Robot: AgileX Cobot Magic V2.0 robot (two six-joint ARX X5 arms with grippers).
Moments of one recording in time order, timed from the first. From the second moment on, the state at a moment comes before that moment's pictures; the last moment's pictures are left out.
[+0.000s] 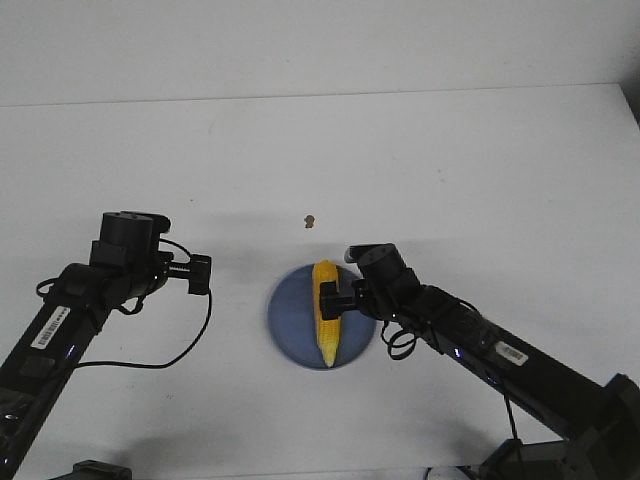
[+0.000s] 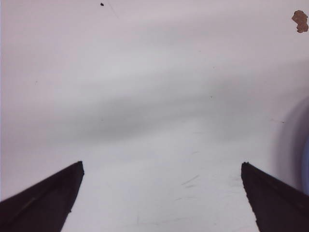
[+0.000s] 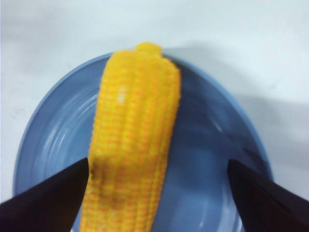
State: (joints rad) left arm -0.23 1.34 1.17 -0.63 0.03 -0.04; right arm 0.59 1.45 0.92 -0.33 -0.15 0.57
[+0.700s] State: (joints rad) left arm -0.19 0.90 1.01 -0.50 -0.02 -0.09; right arm 0.29 0.78 0.91 -0.56 0.29 0.25
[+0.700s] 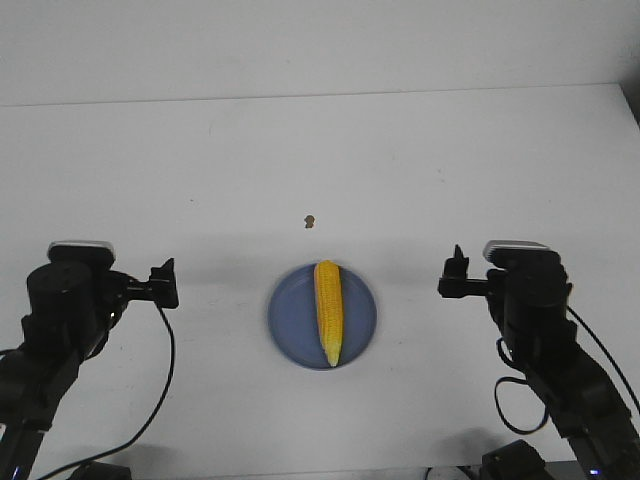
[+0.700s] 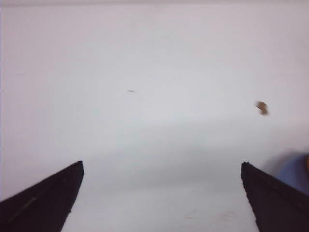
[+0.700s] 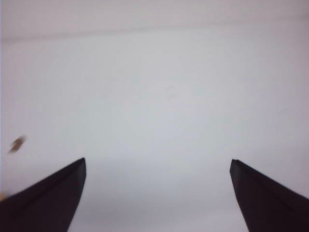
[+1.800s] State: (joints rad) left arm -0.14 0.37 0.63 -0.40 -0.03 -0.14; right arm 0.23 0.20 0.56 -0.51 0.16 0.08
